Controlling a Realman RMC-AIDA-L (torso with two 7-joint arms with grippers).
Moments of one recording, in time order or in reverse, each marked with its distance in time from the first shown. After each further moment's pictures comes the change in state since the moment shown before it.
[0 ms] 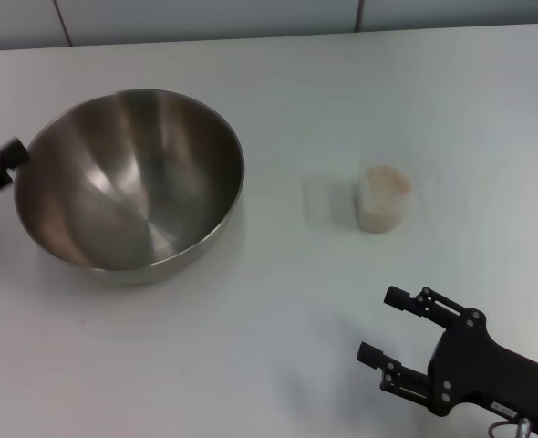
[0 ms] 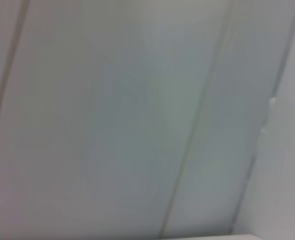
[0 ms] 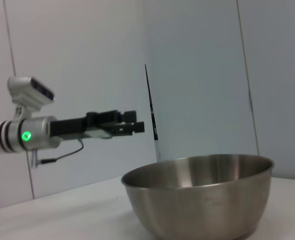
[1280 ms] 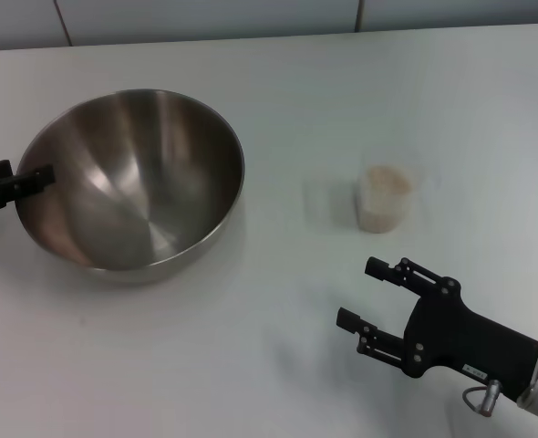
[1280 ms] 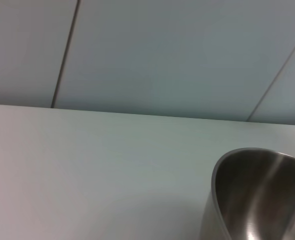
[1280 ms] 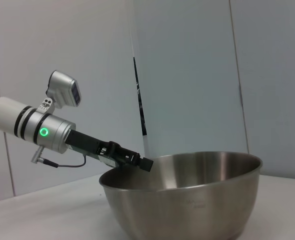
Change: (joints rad) left arm -0.063 -0.001 0.331 0.186 0.199 -0.410 -0.455; right arm 0.077 0.000 0.033 0.050 0.014 0.101 0.000
